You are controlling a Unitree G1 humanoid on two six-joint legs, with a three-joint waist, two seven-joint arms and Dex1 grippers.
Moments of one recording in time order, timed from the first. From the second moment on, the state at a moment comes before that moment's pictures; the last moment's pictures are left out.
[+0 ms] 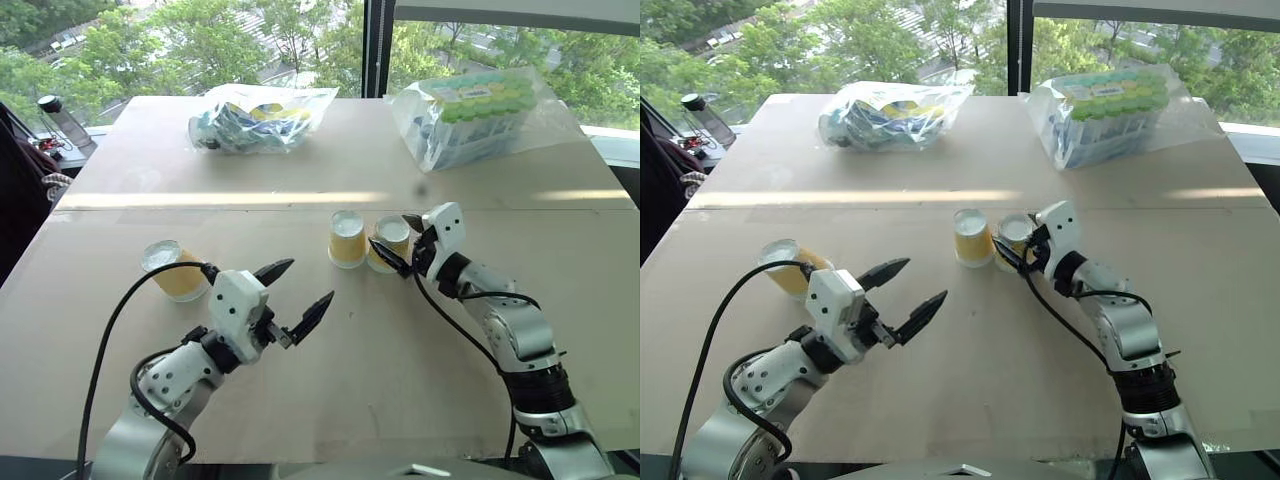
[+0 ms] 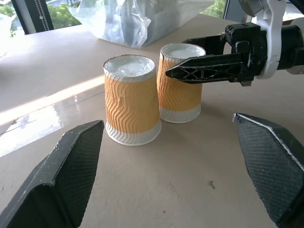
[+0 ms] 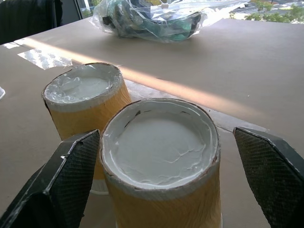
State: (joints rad) left arm 0.30 0.50 0.07 -0.74 -0.42 0.33 -0.53; right arm -0.29 -0.25 0.13 -0.21 0.28 0.45 0.48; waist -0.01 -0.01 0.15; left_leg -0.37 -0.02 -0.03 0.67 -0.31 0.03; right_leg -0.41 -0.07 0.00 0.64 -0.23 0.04
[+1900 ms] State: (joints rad) left arm 0.07 0.24 0.36 -0.18 -0.09 -0.04 -0.06; right arm 0.03 -0.53 -0.06 -0.54 0.68 0.26 0.97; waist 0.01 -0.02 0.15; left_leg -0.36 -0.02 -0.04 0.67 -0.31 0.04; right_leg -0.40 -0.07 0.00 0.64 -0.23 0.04
